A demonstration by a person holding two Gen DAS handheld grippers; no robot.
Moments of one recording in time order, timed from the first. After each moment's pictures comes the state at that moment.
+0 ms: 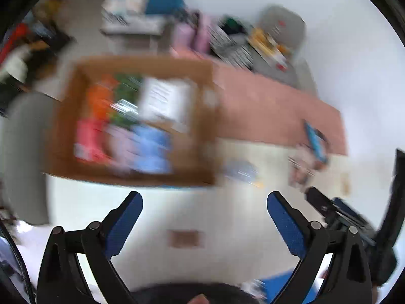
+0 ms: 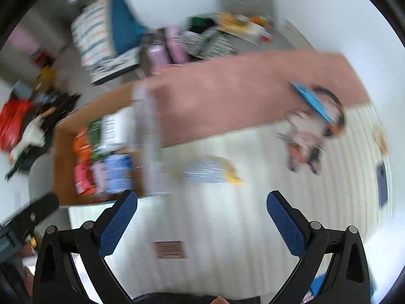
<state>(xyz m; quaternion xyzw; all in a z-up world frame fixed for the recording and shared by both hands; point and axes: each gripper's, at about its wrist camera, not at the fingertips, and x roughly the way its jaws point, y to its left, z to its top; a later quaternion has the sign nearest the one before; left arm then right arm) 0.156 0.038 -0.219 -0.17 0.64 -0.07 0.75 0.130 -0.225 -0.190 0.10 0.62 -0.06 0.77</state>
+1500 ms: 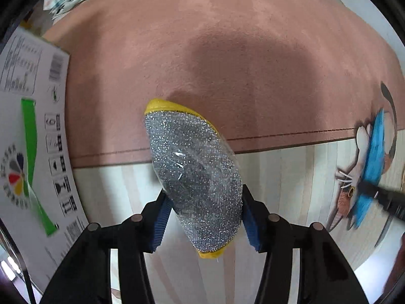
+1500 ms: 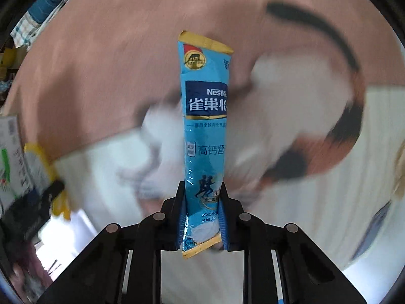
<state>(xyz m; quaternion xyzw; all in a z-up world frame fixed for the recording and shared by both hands) 0.278 -0.159 -0.420 -0.01 0.75 -0.04 0.66 0.274 -0.463 -0.428 0.11 0.79 -0.03 0.60</state>
